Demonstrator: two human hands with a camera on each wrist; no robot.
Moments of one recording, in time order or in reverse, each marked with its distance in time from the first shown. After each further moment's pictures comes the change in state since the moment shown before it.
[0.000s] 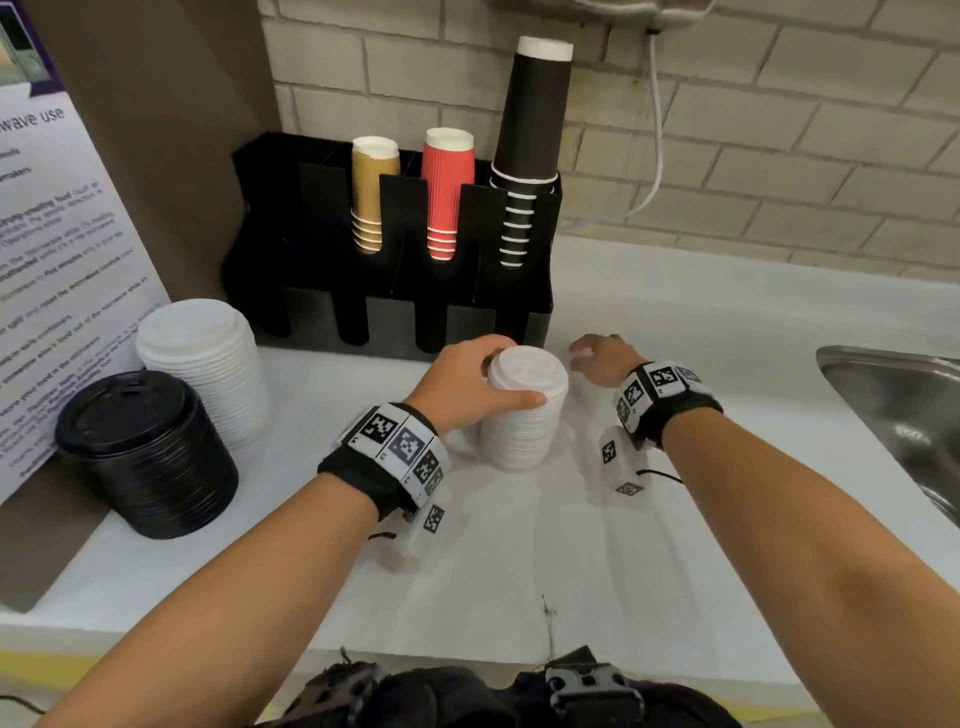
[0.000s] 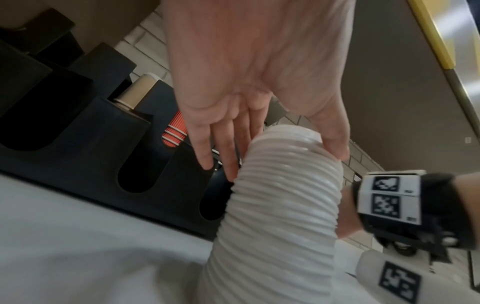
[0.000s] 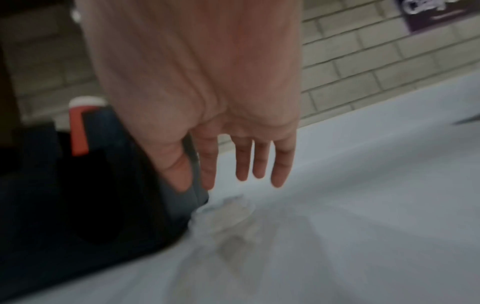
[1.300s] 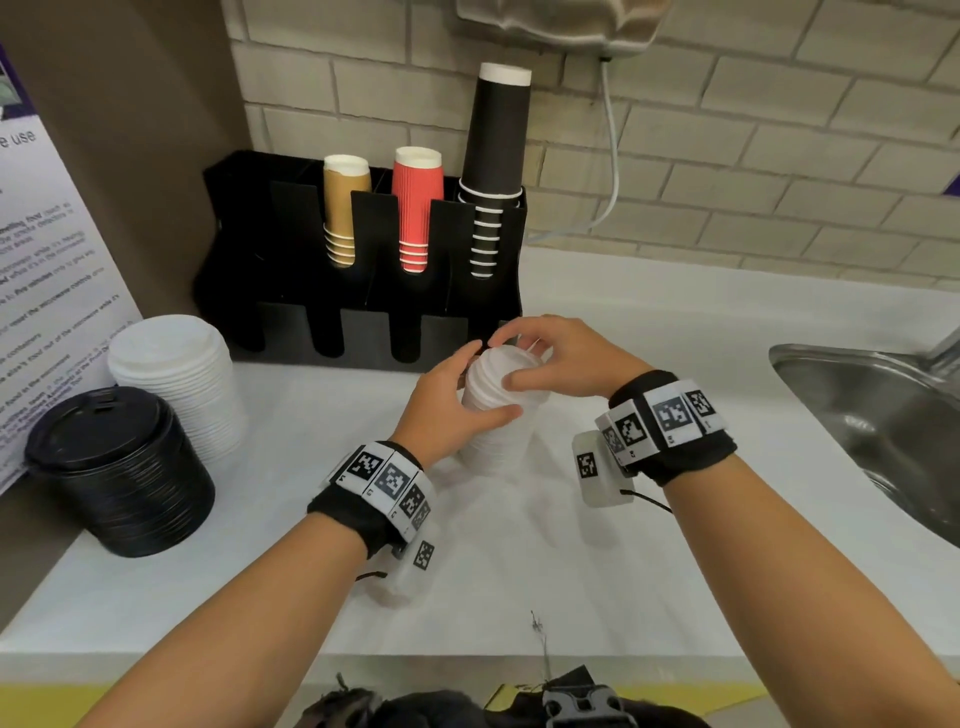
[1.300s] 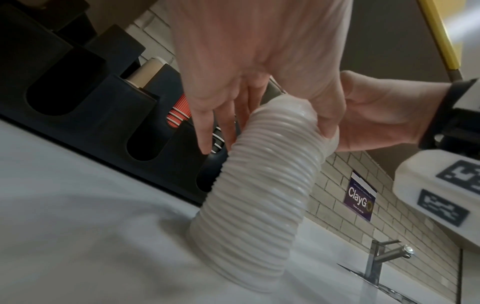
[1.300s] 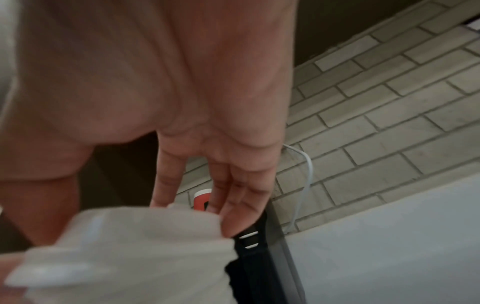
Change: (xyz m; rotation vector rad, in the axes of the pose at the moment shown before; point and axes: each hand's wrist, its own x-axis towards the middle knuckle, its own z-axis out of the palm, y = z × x) left_hand -0.017 -0.005 0.022 -0.109 0.117 0.029; right_hand -0.094 -0.043 -0.038 0.175 0.002 -0.549
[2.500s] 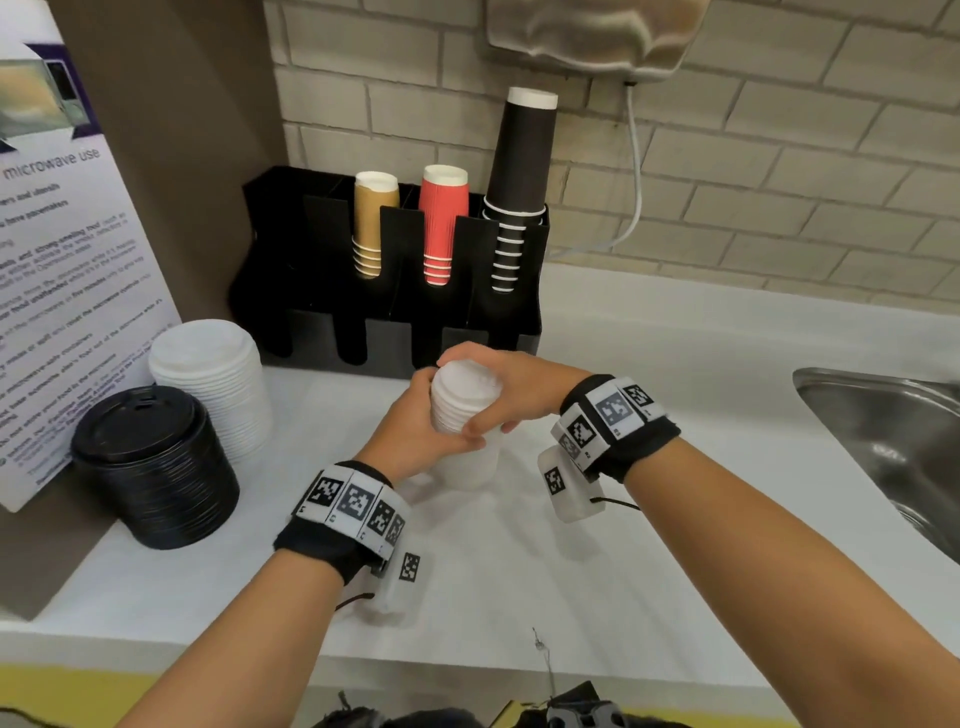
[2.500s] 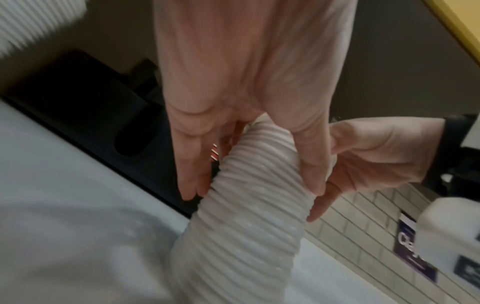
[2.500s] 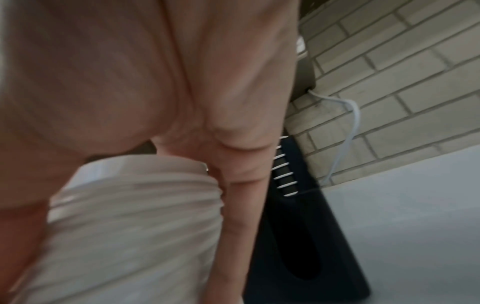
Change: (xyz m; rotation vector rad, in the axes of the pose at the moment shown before) left_hand -0.020 -0.008 -0.040 0.050 -0.004 -0.222; right_hand 0.034 -0.031 0.036 0.090 -0.356 0.035
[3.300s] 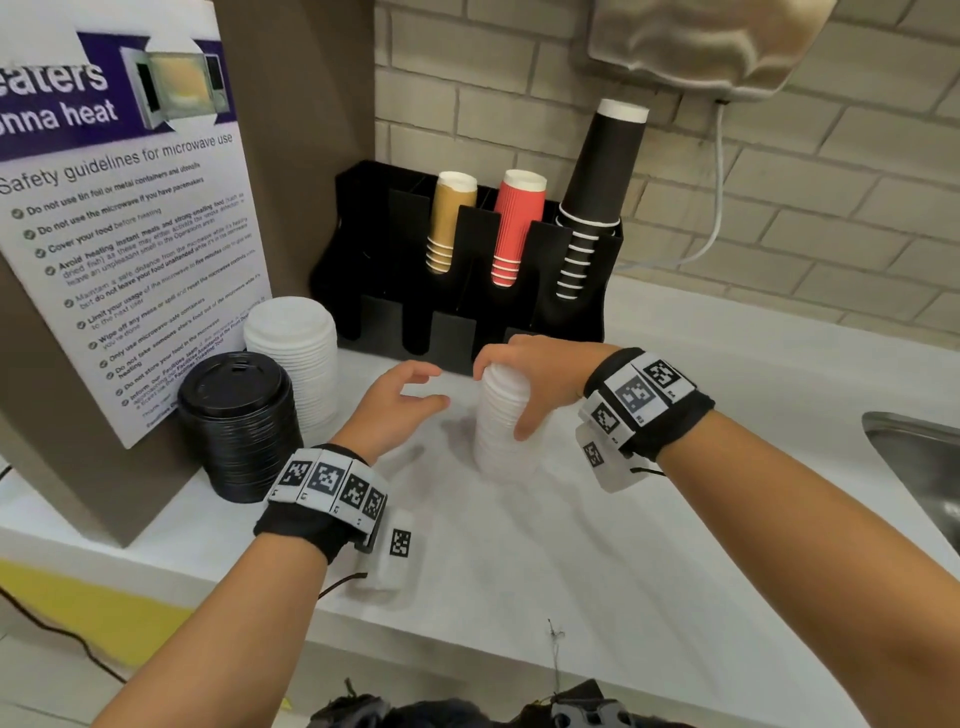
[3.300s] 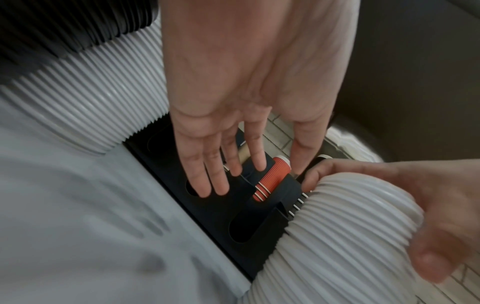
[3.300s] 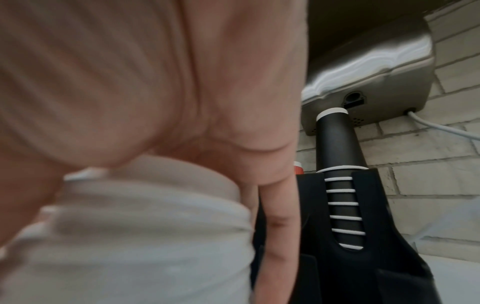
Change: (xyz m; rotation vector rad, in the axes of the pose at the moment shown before) left_hand -0.028 -0.020 -0.067 -0.065 0.211 -0.119; right_hand 0.026 -0.042 -0.003 -0.567 -0.128 -0.030
